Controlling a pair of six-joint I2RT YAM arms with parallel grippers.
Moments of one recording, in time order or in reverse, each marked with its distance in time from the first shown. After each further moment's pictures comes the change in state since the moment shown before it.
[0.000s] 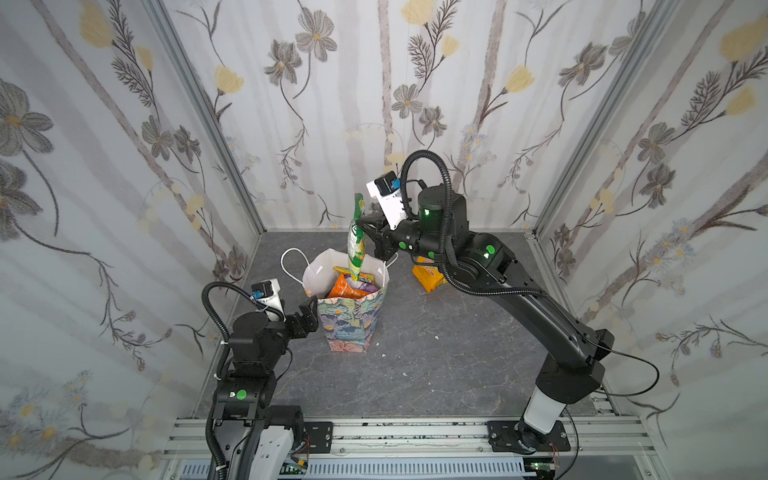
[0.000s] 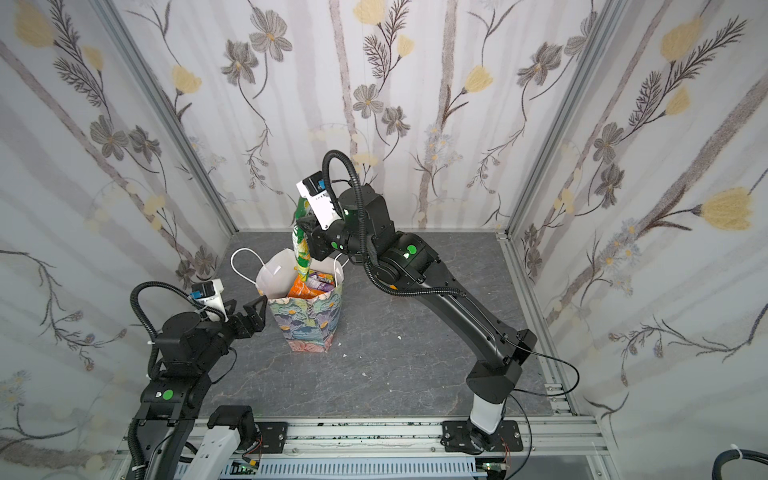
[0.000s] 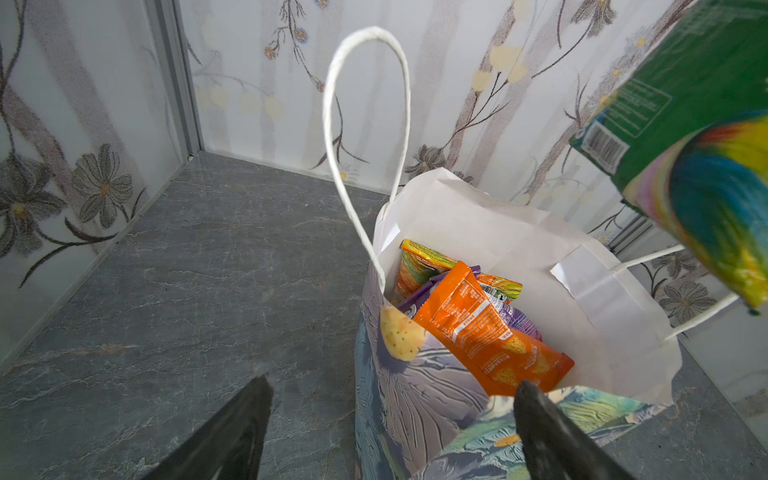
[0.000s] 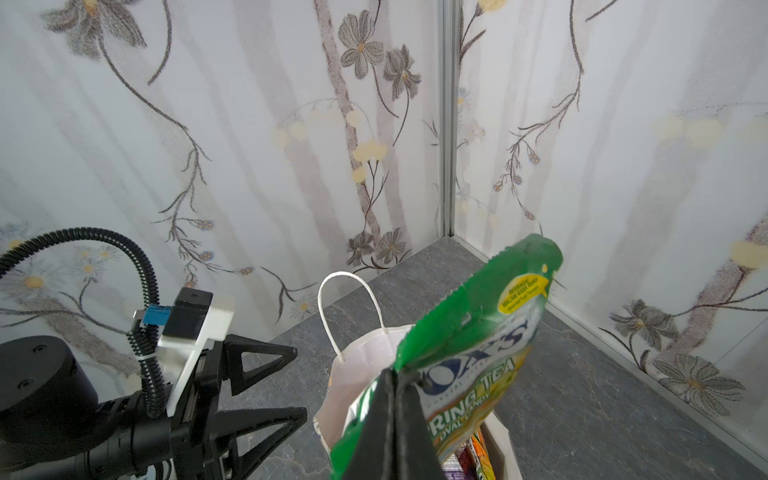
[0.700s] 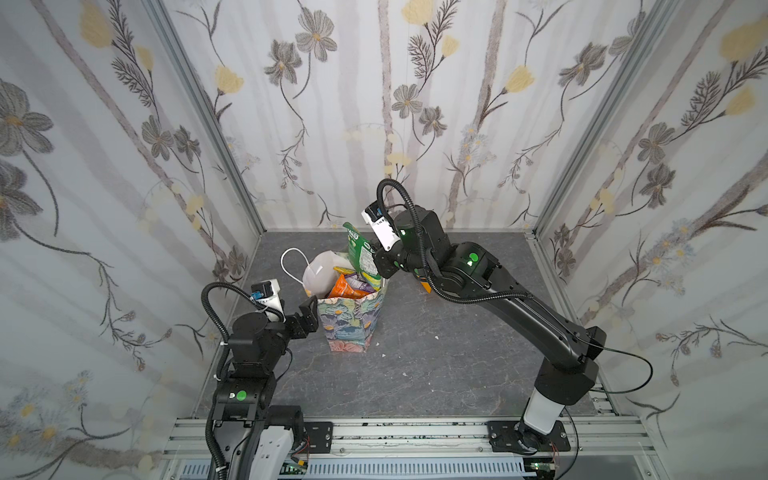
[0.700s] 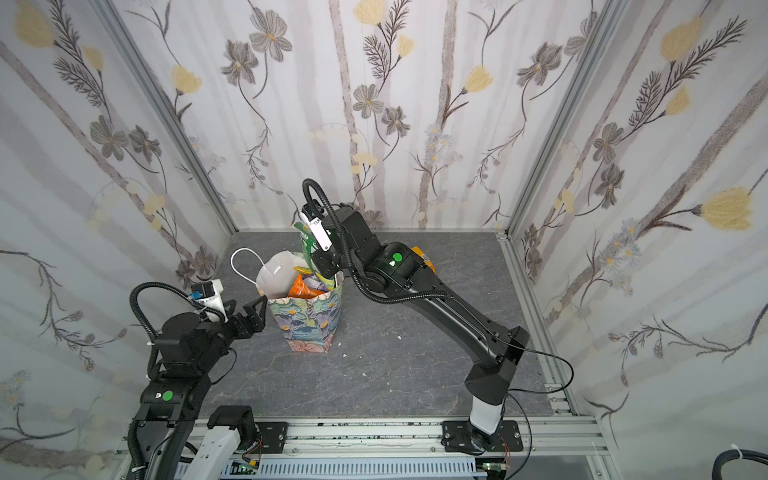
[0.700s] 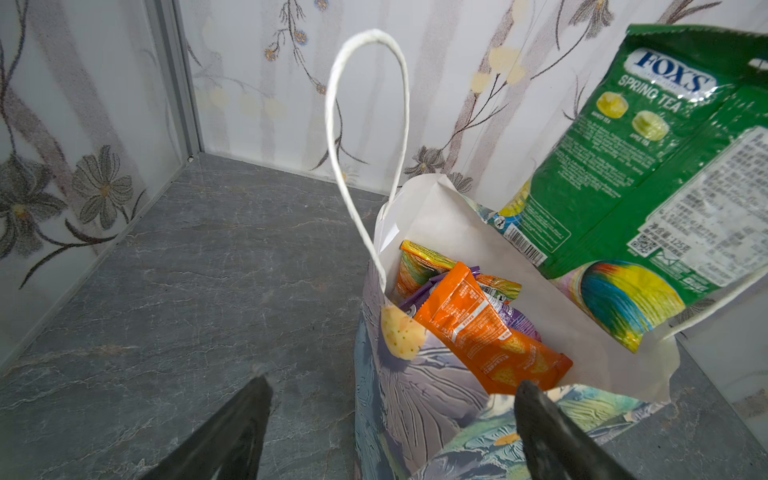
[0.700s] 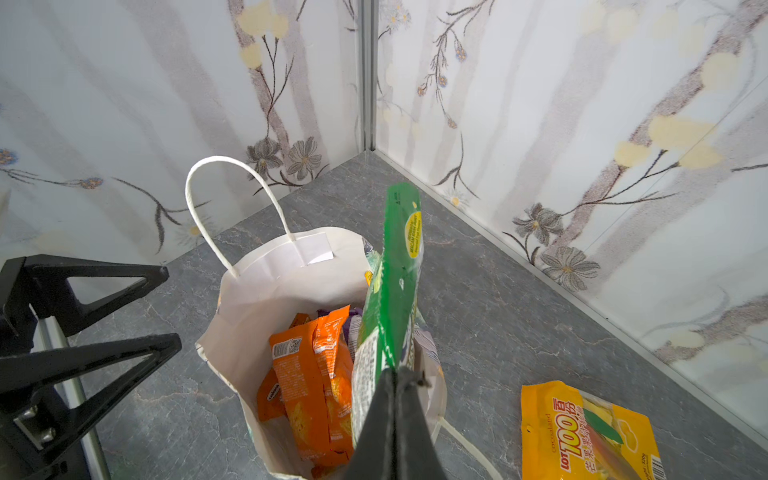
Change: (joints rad) left arm 0.000 -0.005 -0.001 0.000 0.000 0.000; right arm 0.038 -0.028 -0.092 -0.145 0.280 -0.070
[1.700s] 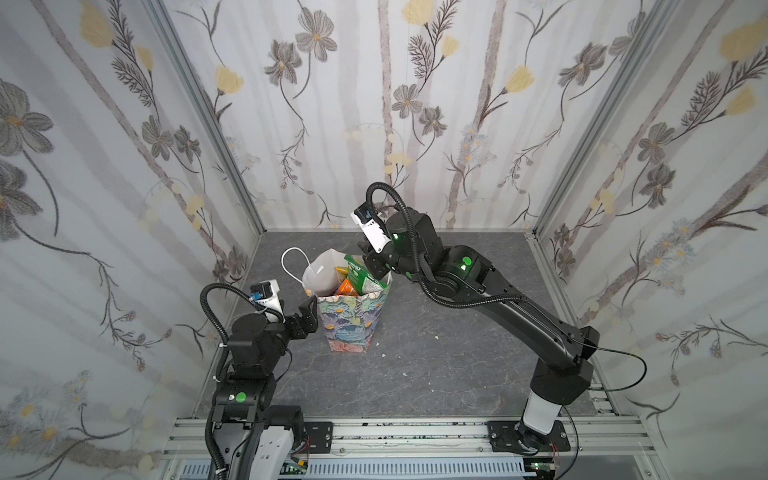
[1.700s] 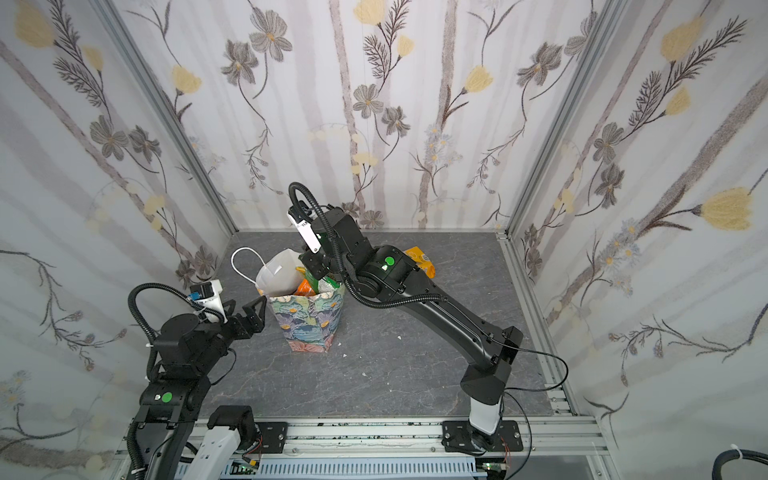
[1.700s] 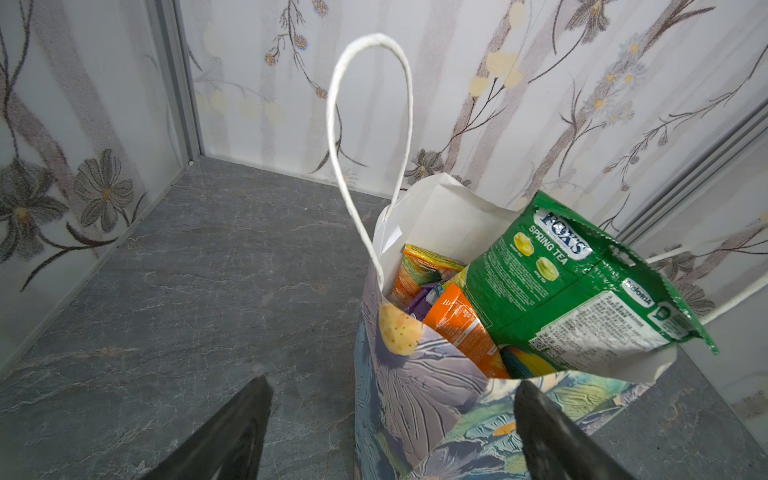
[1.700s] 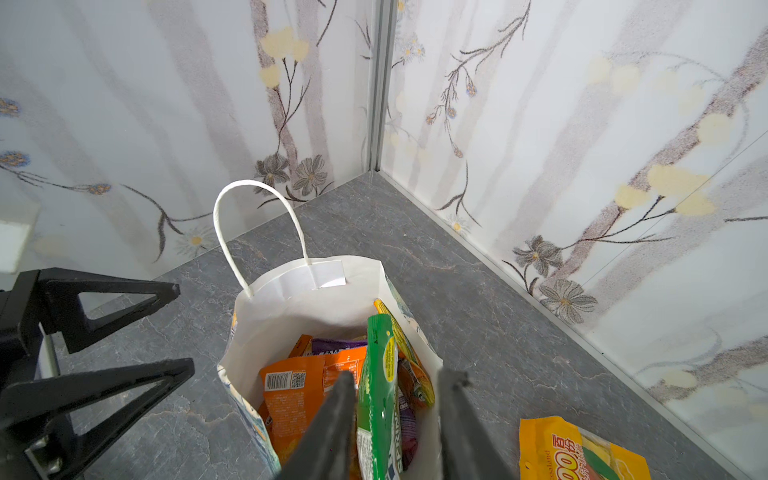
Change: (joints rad) left arm 0.000 -0.010 -0.001 0.000 0.000 0.000; right arm 0.050 0.084 0.084 0.014 0.030 -0.055
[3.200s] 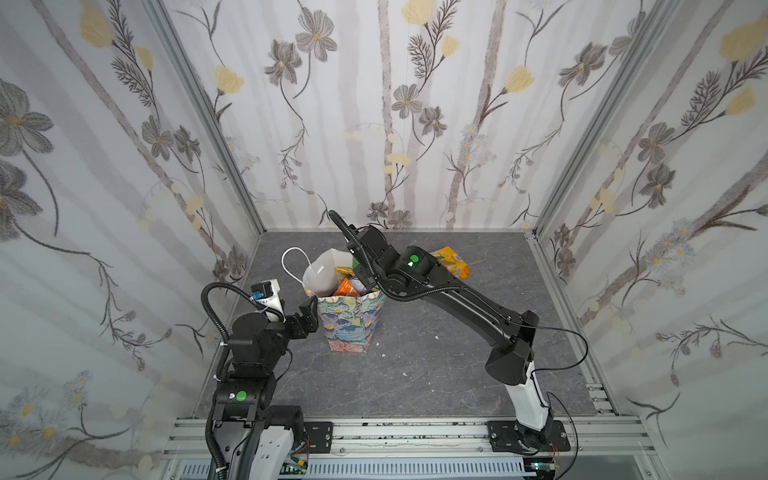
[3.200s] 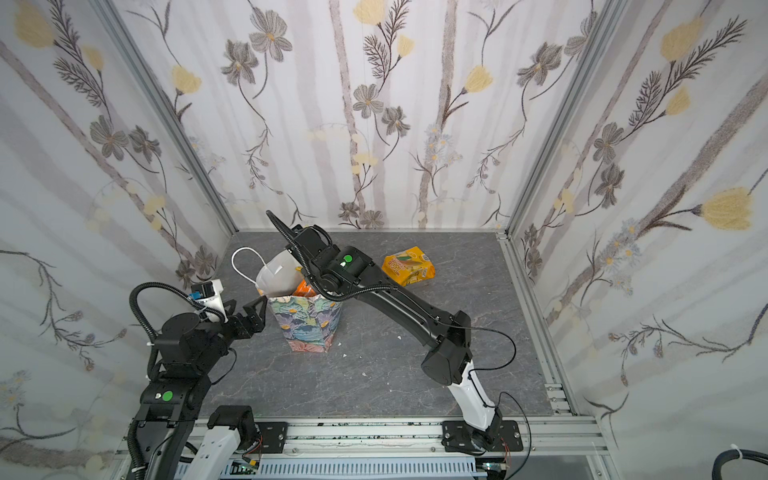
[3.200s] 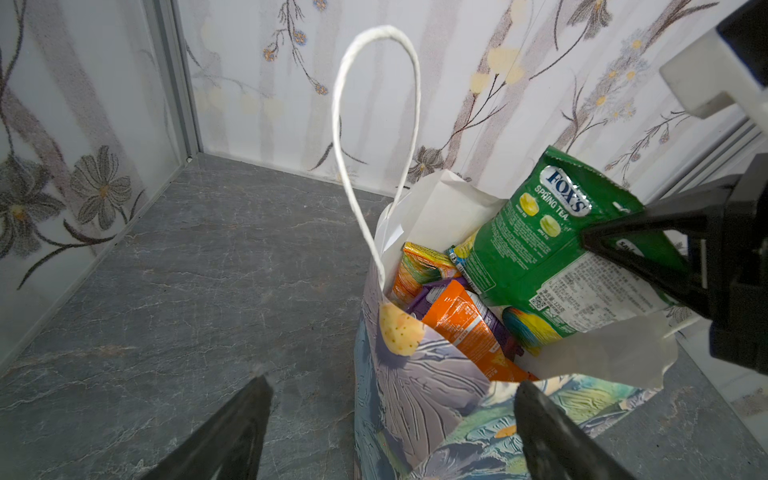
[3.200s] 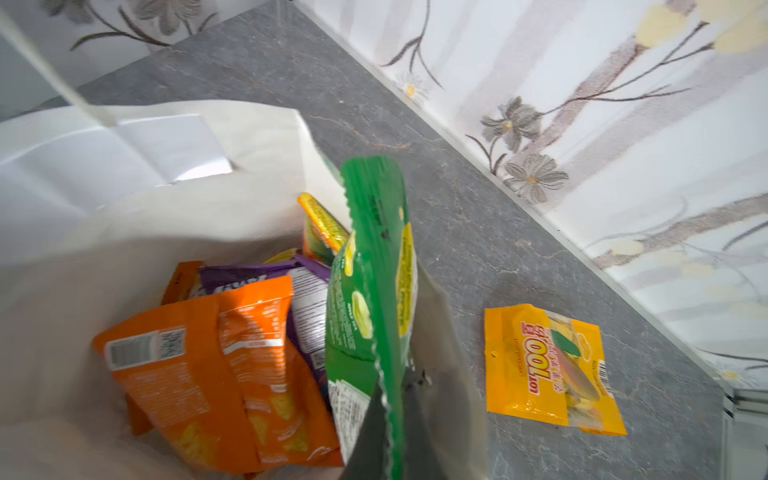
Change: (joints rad) left arm 0.000 0.008 0.000 0.000 0.003 0.000; right arm 0.020 0.274 0.159 -0.244 0.188 0.097
